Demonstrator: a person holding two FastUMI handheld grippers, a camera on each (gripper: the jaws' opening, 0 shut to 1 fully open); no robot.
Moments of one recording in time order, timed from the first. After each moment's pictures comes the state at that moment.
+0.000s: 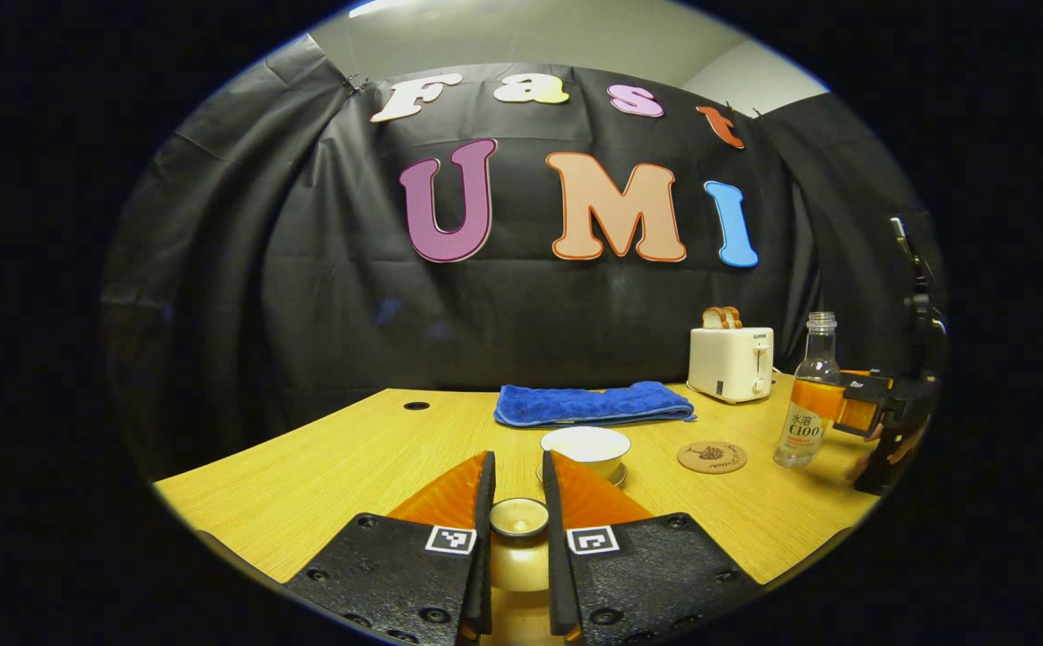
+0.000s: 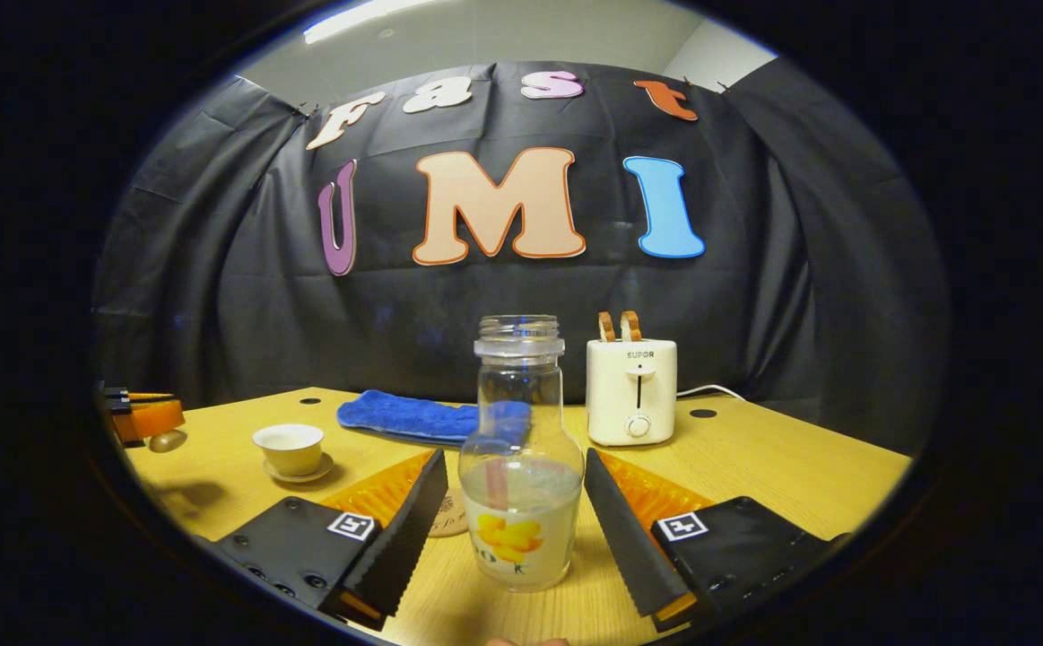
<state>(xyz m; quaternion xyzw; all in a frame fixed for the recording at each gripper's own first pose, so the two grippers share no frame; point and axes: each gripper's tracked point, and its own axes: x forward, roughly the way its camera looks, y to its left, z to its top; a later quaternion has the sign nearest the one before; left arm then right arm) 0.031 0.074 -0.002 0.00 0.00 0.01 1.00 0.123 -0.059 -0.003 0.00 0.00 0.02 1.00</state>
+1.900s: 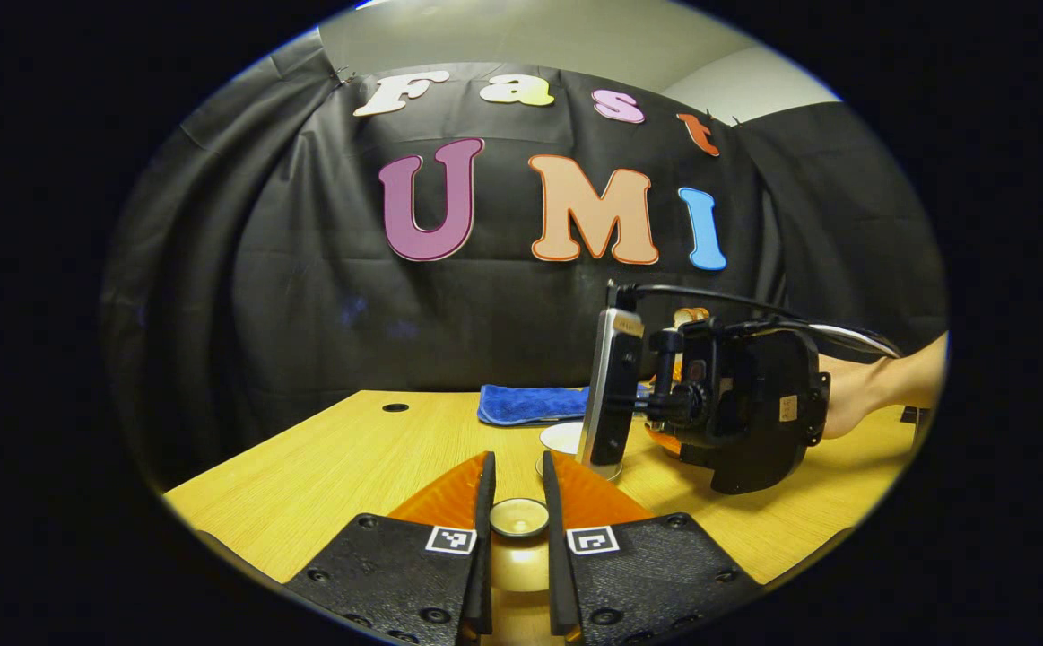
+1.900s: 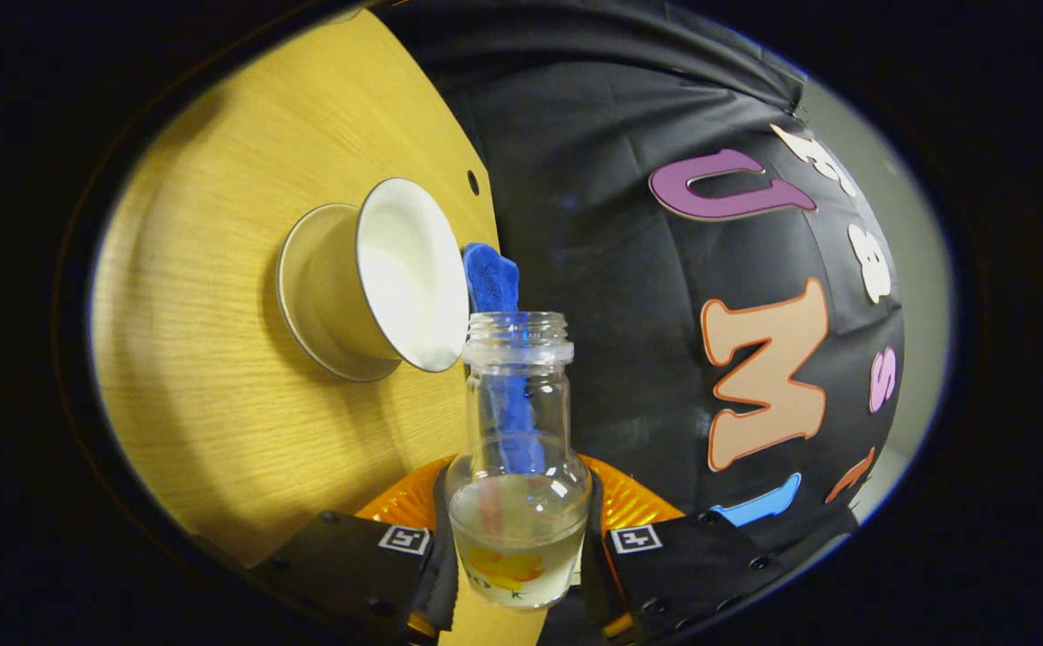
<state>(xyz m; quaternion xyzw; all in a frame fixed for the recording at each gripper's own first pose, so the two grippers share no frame) 0.023 0.089 0.000 0.00 0.00 -0.06 1.00 0.205 0.124 -0.040 -0.67 0.01 0.10 0.73</state>
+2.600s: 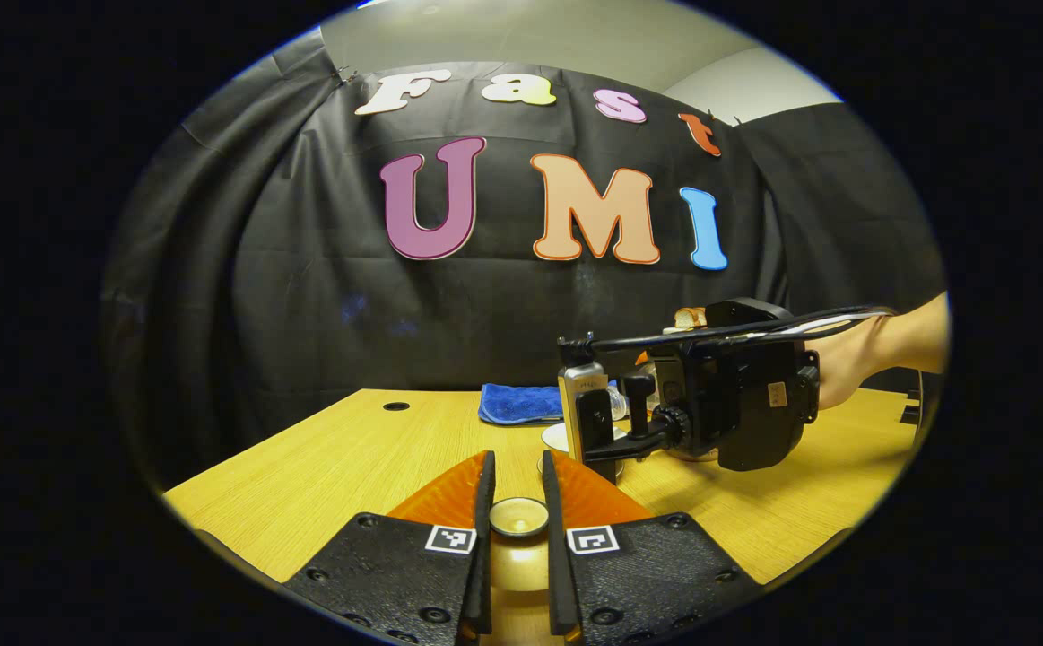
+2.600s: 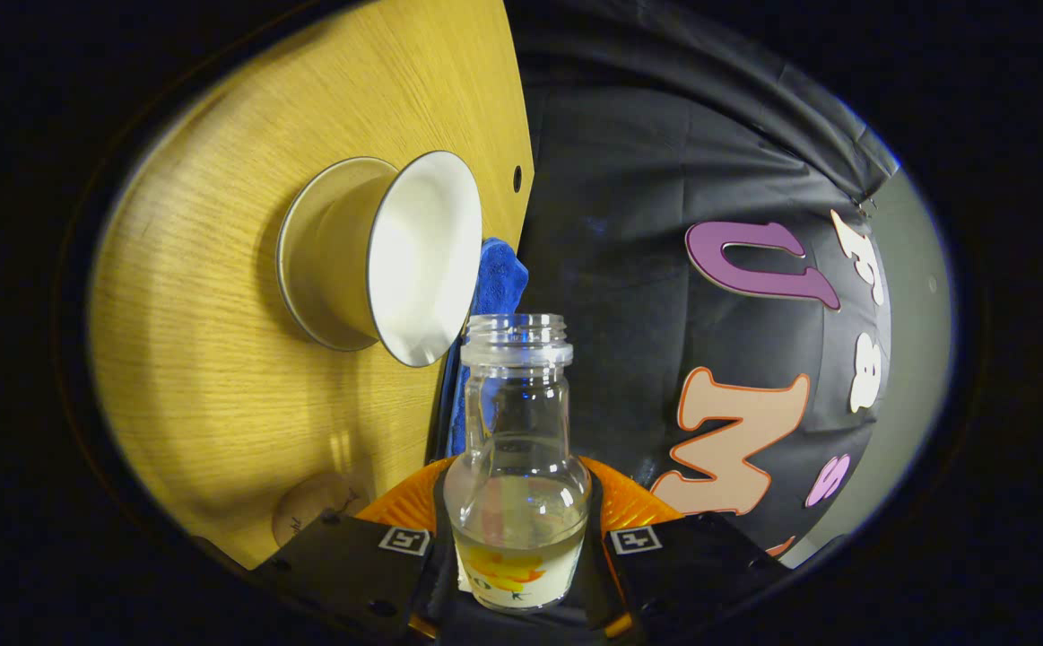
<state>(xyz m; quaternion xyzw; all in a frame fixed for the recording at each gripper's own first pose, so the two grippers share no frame) 0.024 0.090 0.000 0.00 0.00 -0.06 1.00 0.209 0.138 -0.022 -0.77 -0.03 0.11 0.63</state>
